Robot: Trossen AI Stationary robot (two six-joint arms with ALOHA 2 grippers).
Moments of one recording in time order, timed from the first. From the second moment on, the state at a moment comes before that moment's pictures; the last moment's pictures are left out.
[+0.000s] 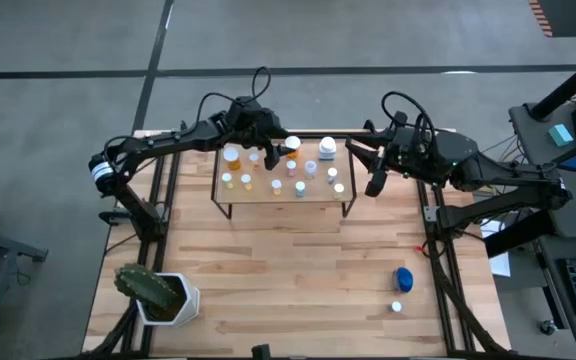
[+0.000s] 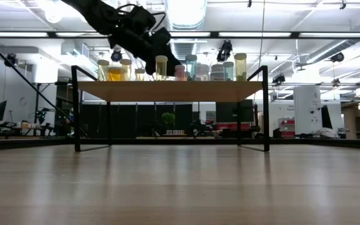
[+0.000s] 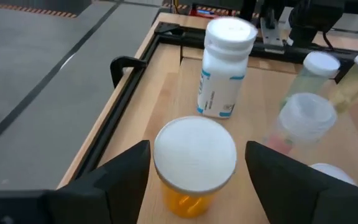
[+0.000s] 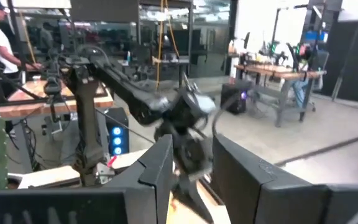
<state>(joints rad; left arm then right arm) 0.57 1.60 1.23 -0.11 0.33 0.16 -0.01 1.02 1.16 -0.08 0.36 -0.05</state>
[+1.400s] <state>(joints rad) -0.18 1.47 1.34 0.77 -0.11 -0.31 0.54 1.25 1.16 -0.89 -0.15 1.13</state>
